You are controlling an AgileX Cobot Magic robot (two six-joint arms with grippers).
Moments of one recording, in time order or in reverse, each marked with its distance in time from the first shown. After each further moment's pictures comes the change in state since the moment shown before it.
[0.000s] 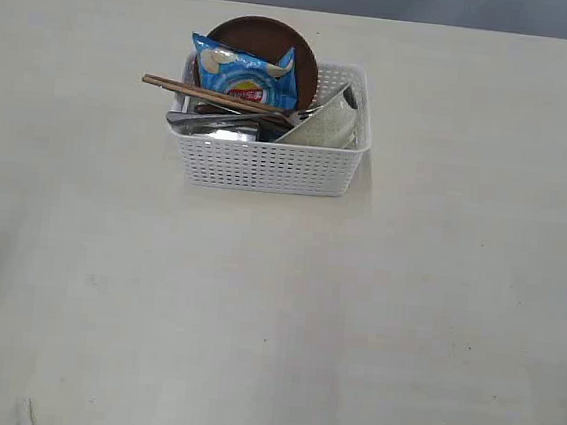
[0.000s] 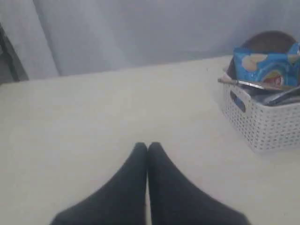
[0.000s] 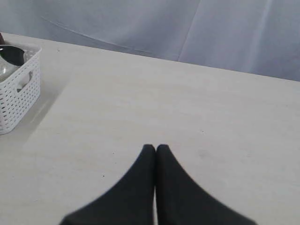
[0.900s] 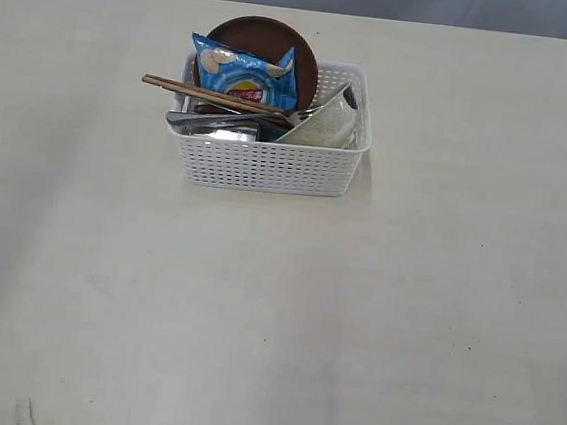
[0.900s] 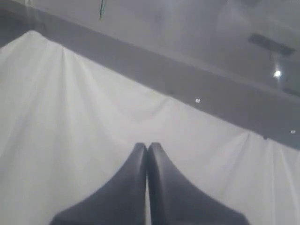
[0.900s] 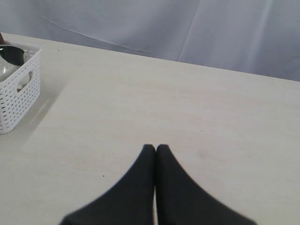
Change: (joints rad) left arm 0.000 0.244 -0.443 -0.134 -0.736 -0.228; right arm 0.000 0.000 0.000 0.000 0.000 0.000
